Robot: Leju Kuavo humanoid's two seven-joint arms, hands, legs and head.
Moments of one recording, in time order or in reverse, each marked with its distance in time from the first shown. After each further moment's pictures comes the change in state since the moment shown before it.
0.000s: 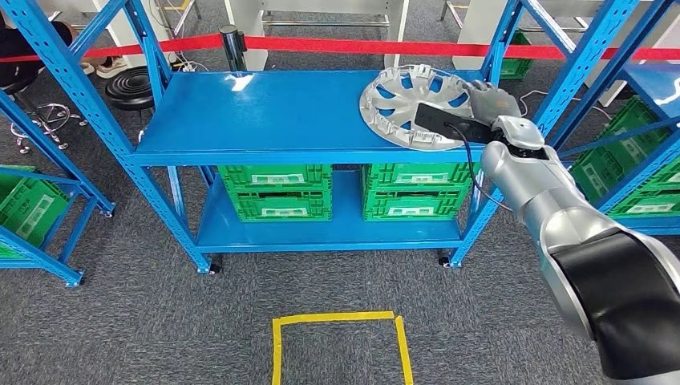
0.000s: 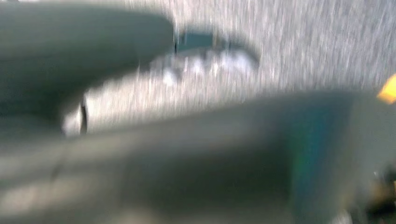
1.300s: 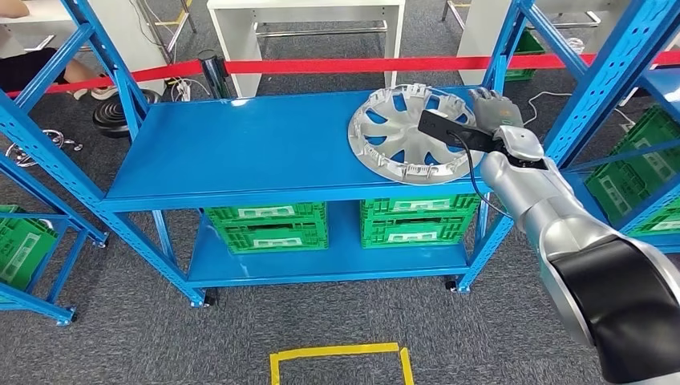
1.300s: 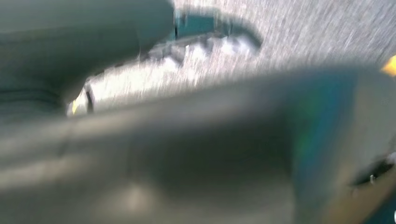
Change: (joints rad) left arm -0.004 0.001 0.007 -0.002 -0.007 0.001 0.005; right arm 0.043 0.001 0.000 0.002 -0.012 -0.055 0.014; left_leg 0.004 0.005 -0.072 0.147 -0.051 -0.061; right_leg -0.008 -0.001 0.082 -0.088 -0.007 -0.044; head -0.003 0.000
